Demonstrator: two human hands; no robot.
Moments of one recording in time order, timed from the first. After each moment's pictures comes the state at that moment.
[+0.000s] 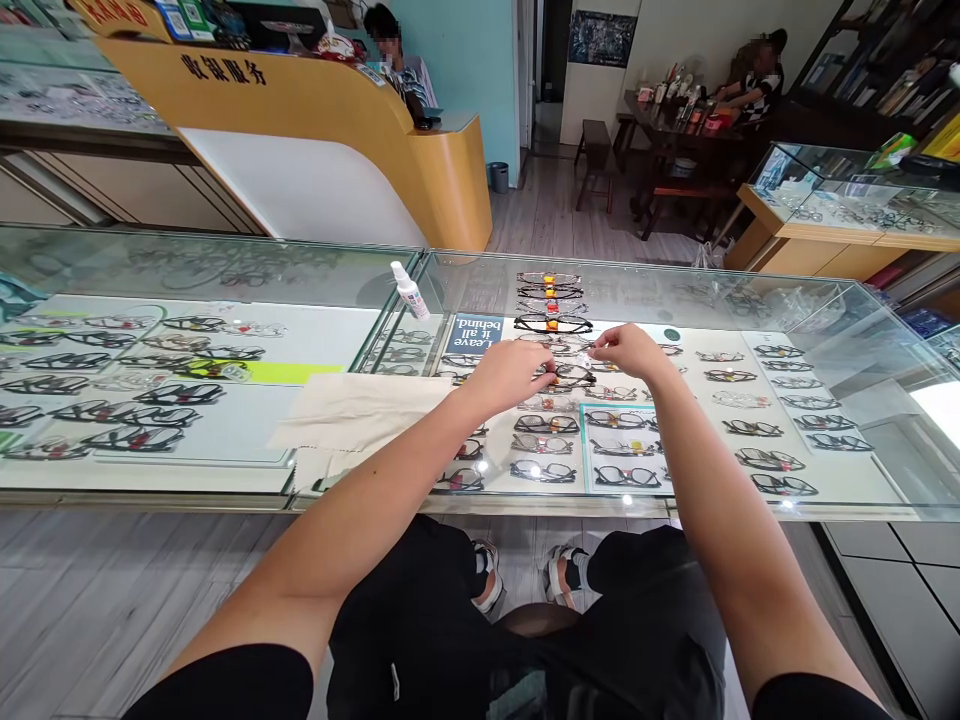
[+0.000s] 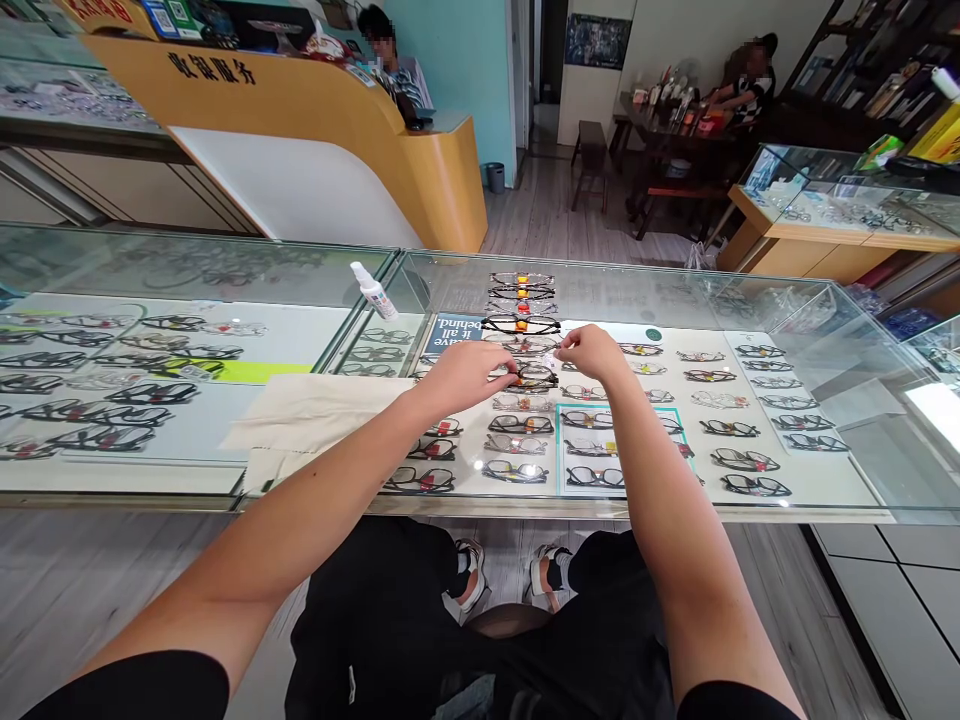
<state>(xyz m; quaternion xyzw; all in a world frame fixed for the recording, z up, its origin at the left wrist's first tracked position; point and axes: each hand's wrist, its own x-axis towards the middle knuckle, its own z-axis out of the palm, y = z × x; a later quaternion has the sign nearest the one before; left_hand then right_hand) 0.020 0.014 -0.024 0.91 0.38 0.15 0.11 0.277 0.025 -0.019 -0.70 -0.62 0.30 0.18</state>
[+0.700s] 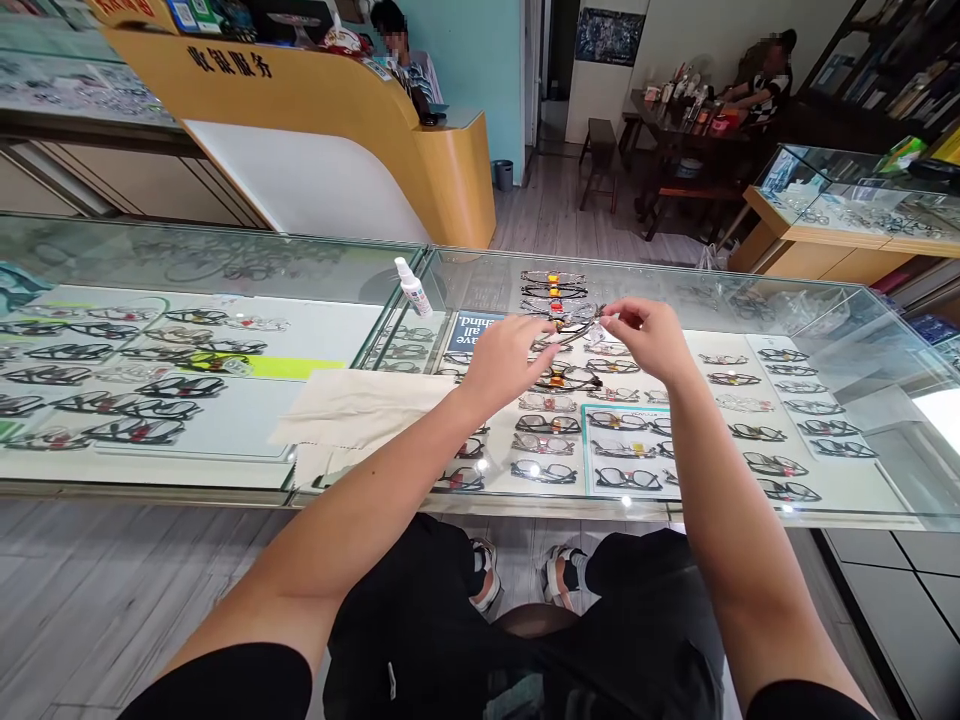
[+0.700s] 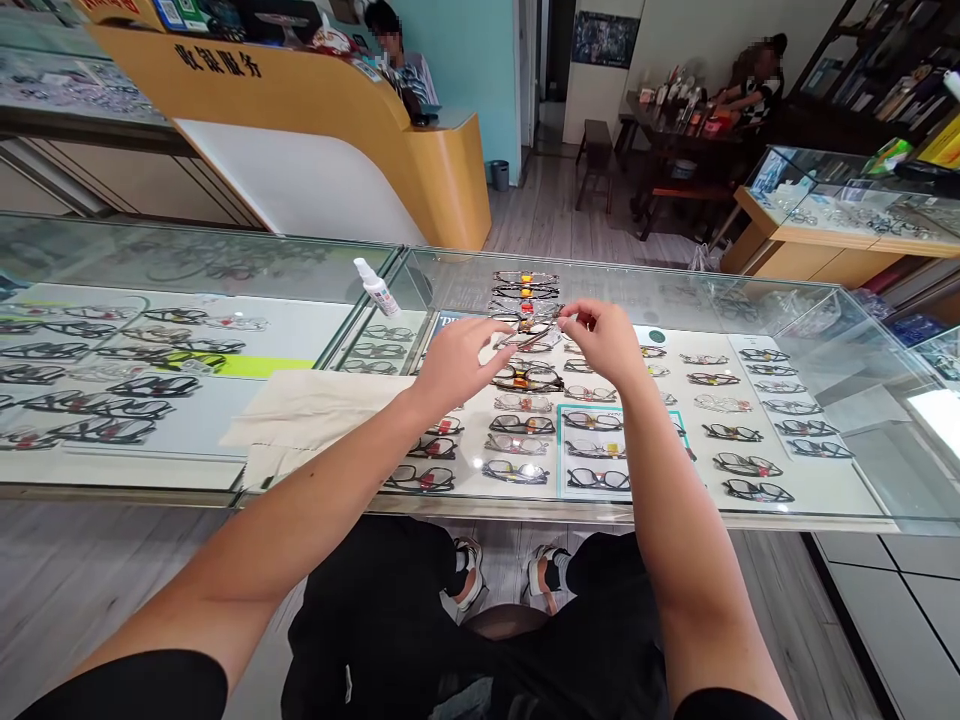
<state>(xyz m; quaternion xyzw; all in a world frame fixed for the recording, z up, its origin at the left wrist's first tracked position) 0.016 0.012 -0.020 0.85 0.42 0.31 0.07 0.277 0.010 0.007 -0.58 -0.69 0.20 0.39</state>
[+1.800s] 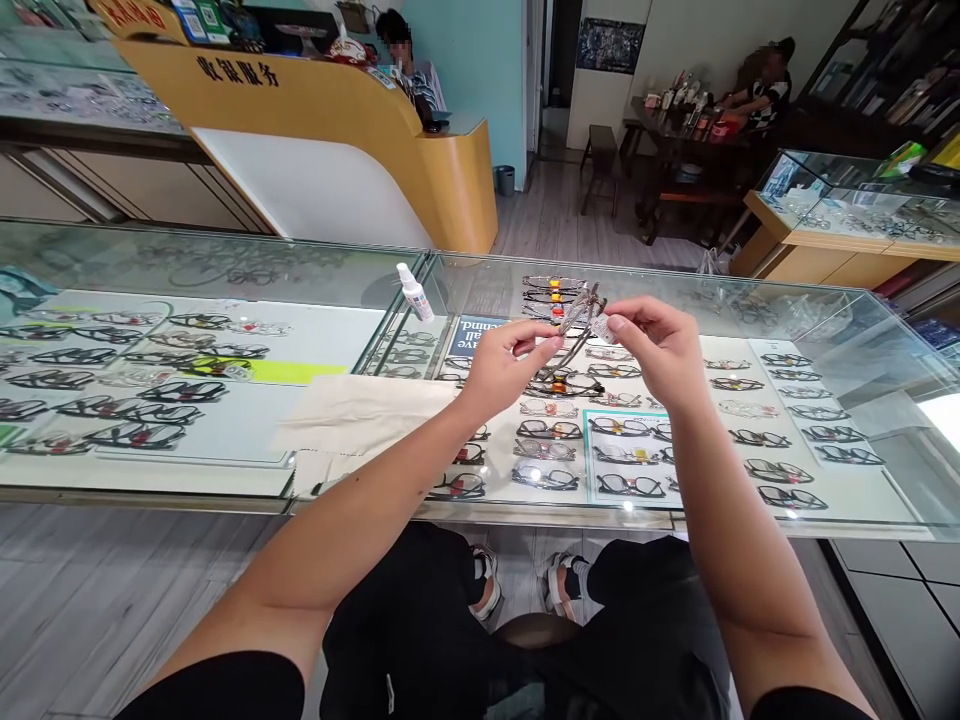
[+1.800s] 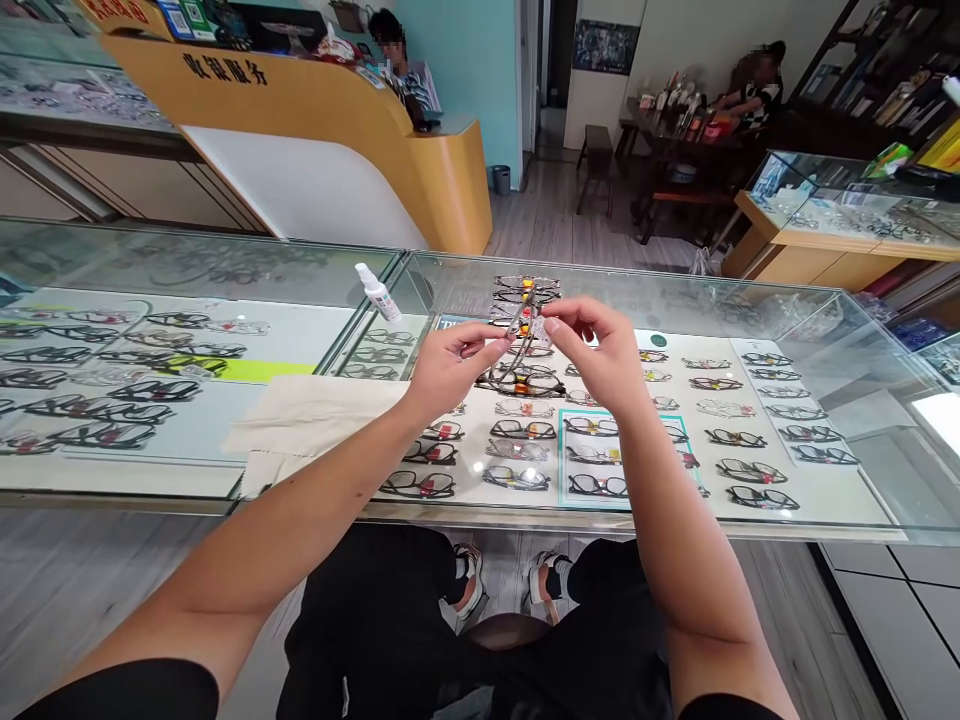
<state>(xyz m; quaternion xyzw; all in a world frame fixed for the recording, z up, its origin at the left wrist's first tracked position) 0.022 0.001 -0.005 0.69 0.38 0.50 0.36 0.250 -0.026 0.029 -0.44 -0.67 0.24 0.54</state>
